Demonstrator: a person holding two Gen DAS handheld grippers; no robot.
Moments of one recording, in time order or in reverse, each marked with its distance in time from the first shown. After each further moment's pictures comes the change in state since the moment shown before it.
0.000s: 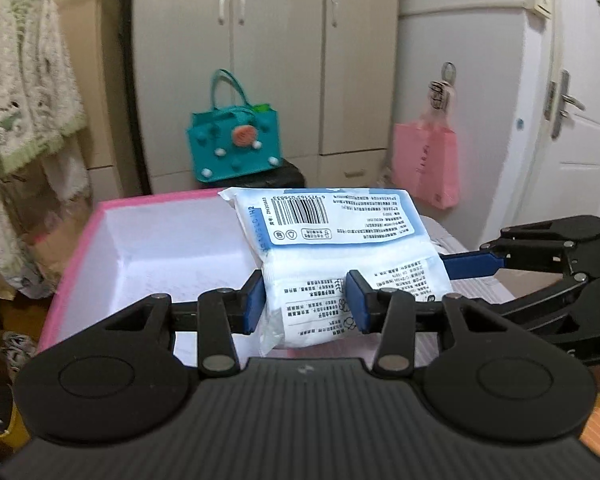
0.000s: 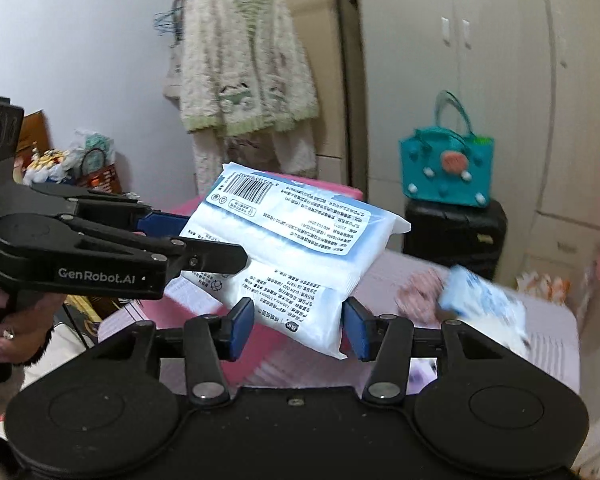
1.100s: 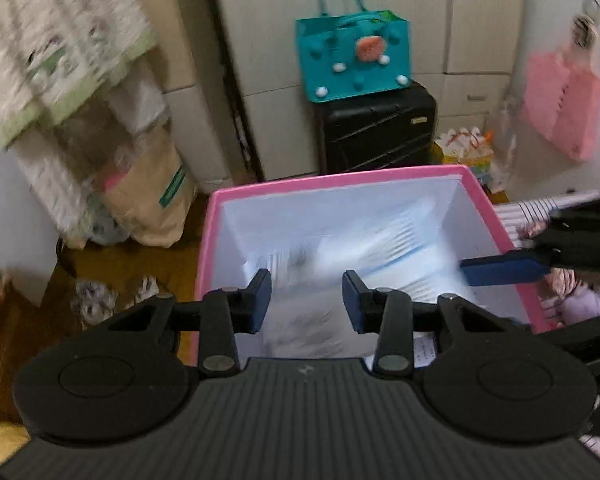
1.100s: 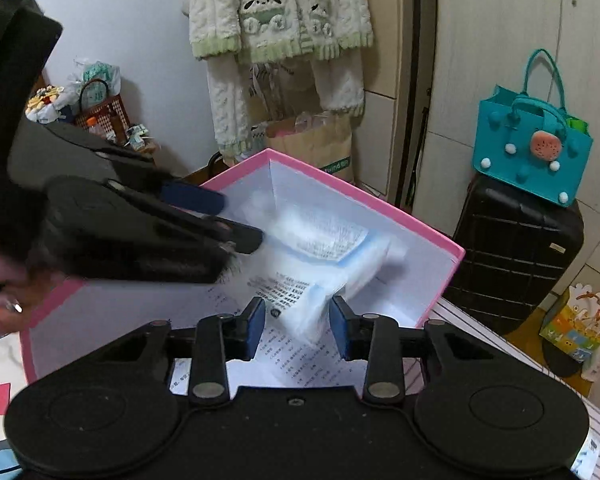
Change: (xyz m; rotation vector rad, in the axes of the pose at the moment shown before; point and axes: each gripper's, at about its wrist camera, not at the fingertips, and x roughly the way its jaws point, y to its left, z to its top) left arm 0.163 0.144 0.058 -0.036 0.339 0.232; right arm 0.205 -0.001 0.104 -0.053 0.286 0.096
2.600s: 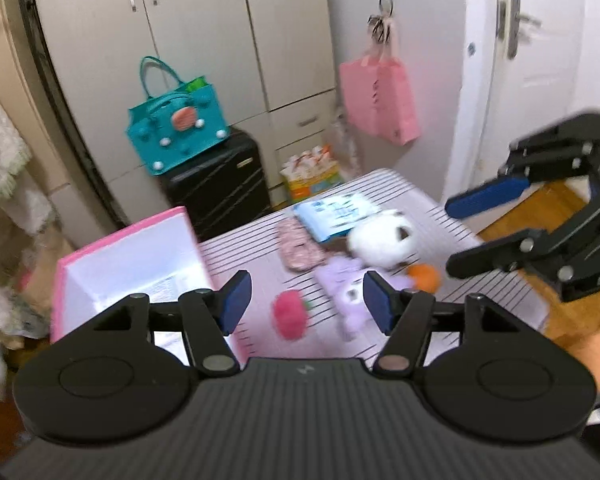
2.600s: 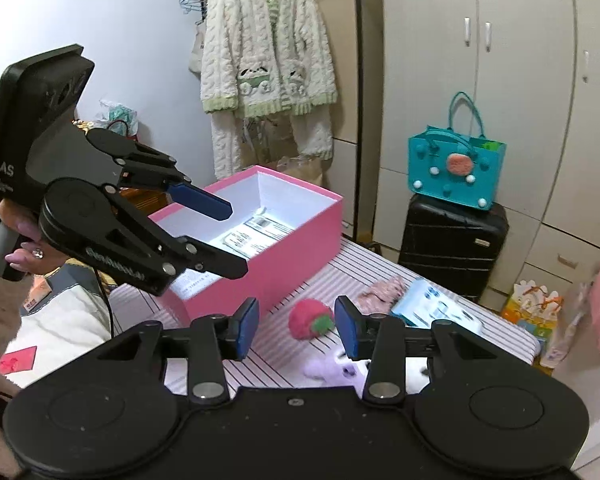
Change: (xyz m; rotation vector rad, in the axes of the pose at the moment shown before) left arm -0.178 -0.166 -0.053 0.274 -0.166 -0.310; right arm -0.248 -0.020 -0.155 0.025 -0.194 -0.067
